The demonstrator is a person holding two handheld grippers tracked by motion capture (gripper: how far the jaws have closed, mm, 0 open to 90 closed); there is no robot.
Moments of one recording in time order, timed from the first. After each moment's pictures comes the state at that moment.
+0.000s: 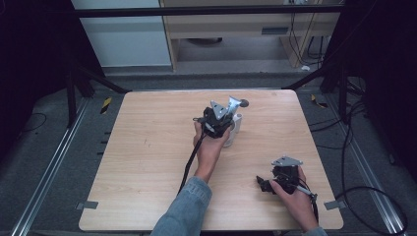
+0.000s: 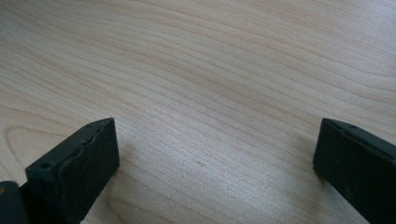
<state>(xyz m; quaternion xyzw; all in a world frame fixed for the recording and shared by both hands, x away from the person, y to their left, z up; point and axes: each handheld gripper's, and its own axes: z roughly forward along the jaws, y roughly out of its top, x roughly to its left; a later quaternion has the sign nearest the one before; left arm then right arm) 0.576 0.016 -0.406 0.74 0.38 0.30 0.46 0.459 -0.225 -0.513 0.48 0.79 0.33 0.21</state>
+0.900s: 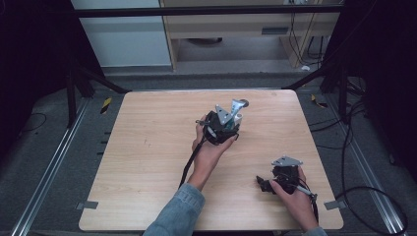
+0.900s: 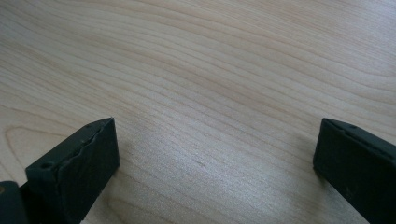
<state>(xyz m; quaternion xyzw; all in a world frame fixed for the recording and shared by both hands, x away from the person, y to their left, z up) 0.553 0.013 -0.398 0.78 0.35 0.29 0.43 0.460 -0.225 -0.513 0.48 0.79 0.33 0.21</state>
